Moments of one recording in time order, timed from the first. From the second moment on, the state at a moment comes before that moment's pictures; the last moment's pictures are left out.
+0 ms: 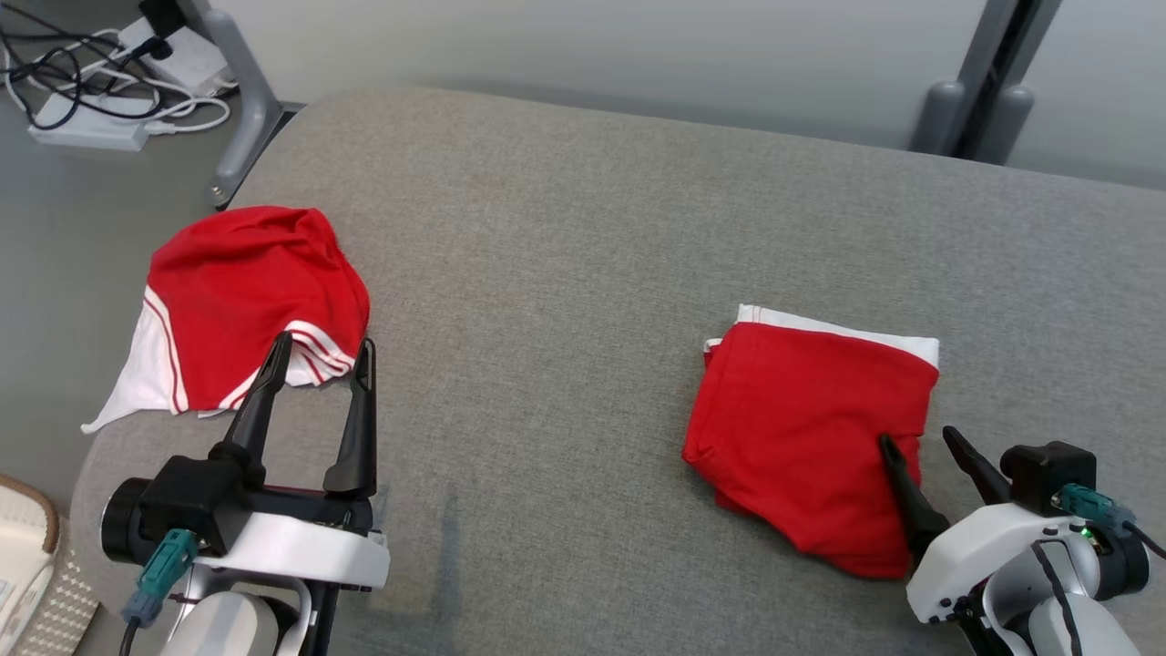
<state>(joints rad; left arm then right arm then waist) -0.15 0.30 -0.35 0.00 -0.45 0.21 -0.25 -0.17 -0.12 0.09 0.37 0.25 0.13 0.00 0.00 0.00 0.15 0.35</state>
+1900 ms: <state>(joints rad) -0.30 0.39 -0.33 -0.20 -0.31 0.12 -0.14 -0.54 -0.60 0.42 0.48 0.33 0.13 -0.03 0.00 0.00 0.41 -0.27</state>
